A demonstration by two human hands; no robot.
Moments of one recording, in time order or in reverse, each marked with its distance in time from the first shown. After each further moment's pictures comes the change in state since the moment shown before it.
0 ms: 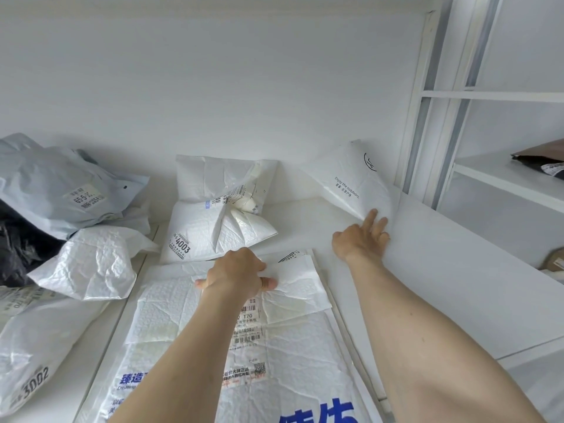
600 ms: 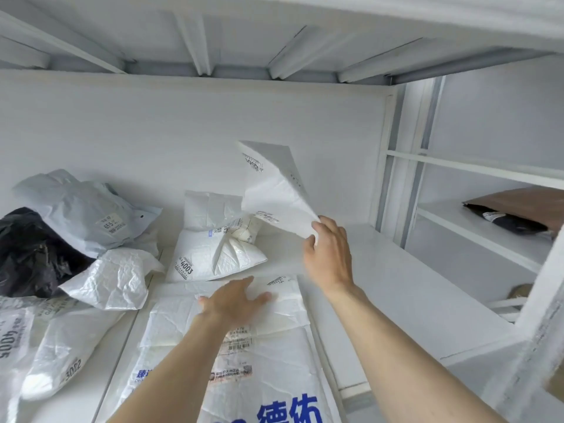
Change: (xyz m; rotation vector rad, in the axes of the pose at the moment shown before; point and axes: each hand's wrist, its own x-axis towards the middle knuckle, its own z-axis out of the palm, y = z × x) left_hand -0.031 -0.015 0.007 -0.042 -0.019 0.174; right_hand -0.109 -0.006 -0.084 0.512 0.581 -0.557
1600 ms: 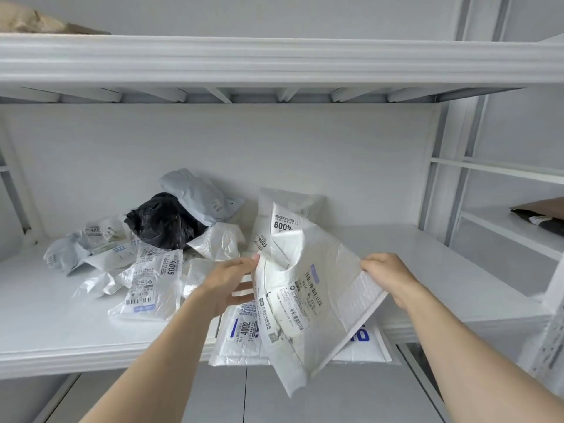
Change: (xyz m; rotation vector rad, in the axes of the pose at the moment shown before) left_hand -0.193 -0.083 -0.091 -1.098 0.029 -0.148; right_hand -0.096 -0.051 -0.099 0.429 -0.530 0.470
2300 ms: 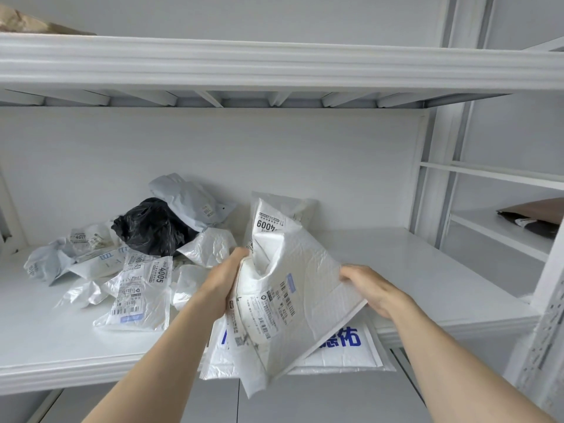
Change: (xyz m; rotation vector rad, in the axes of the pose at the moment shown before) left_hand 0.010 0.009 0.011 -0.048 0.034 -0.030; right_hand -0.016 -0.011 0.014 0.084 -0.268 0.043
